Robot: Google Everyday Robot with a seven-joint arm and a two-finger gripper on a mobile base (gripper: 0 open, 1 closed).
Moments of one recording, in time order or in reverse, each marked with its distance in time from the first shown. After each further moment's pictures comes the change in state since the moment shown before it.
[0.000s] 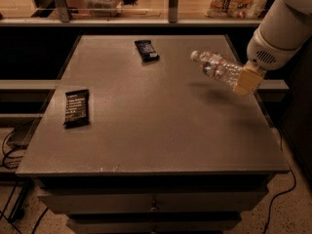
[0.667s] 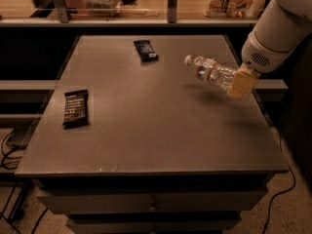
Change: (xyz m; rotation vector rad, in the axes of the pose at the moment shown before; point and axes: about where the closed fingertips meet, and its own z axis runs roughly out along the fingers) arm -0.005 0.010 0.005 -0.039 -0.009 -0.010
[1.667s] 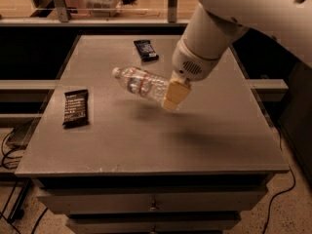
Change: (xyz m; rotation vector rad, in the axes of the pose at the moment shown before) arm -0.123 0.117 0.004 -0.209 -0.178 -0.225
